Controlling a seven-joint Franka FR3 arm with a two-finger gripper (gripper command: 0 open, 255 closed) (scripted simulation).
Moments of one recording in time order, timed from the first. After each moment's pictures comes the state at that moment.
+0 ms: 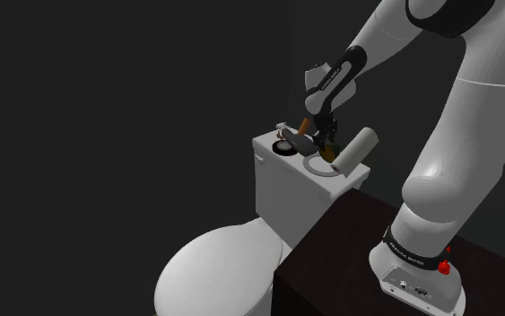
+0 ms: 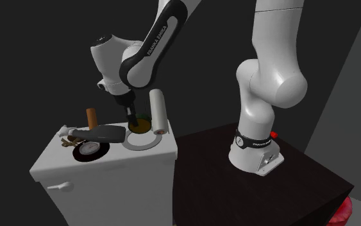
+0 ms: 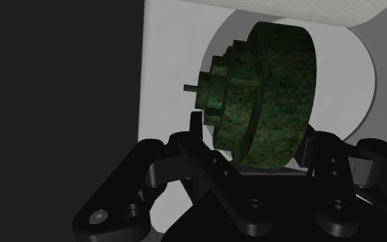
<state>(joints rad) -0.21 0.09 -0.31 -2.38 -0.38 2.36 -0.12</state>
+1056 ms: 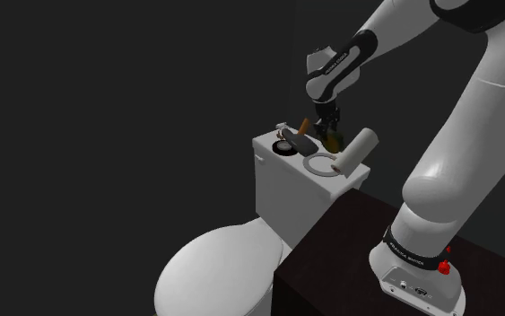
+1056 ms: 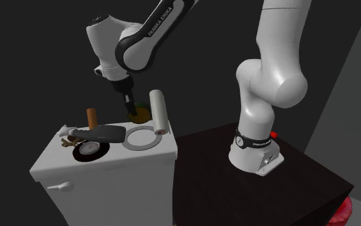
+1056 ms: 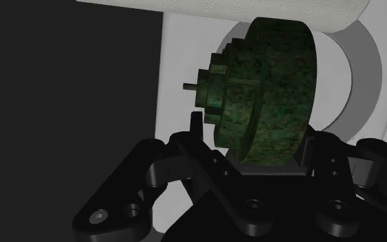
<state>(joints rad) -0.21 -0.02 -0.31 -2.35 -0.37 2.22 -0.15</state>
